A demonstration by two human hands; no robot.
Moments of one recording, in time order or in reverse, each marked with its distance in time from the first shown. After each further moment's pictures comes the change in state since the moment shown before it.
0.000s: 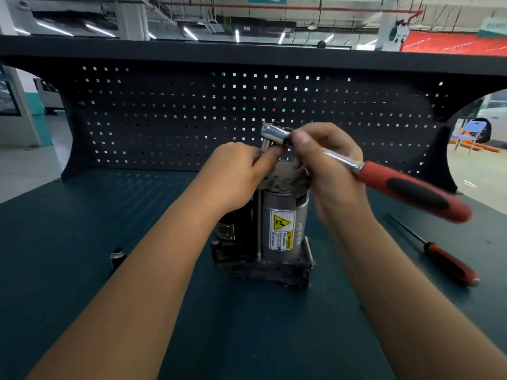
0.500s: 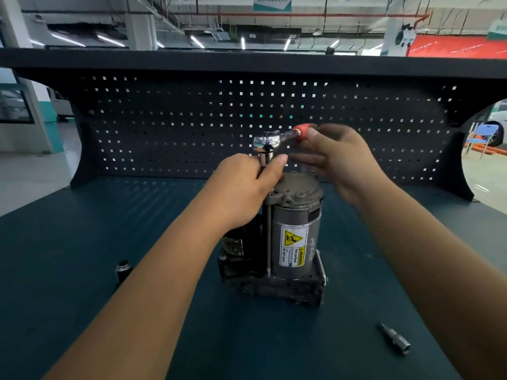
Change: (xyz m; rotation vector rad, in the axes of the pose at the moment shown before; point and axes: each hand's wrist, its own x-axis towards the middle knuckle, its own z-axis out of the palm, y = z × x) left_hand 0.000 -0.007 -0.001 -0.074 -0.040 -0.019; right_hand 0.060 0.023 -0.024 -0.236 0.003 0.436
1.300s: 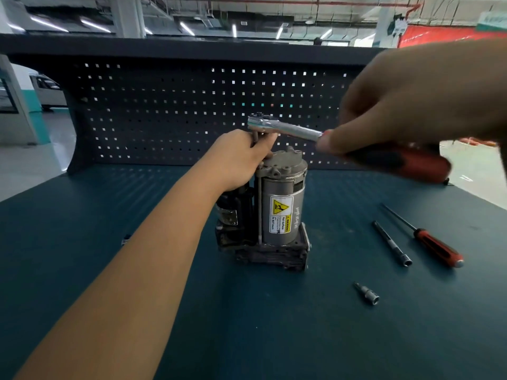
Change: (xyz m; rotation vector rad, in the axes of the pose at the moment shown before) left_hand 0.001 0.012 -0.010 -0.082 -0.098 -0.119; right_hand -0.100 -0.145 -0.015 -1.401 -0.376 0.094
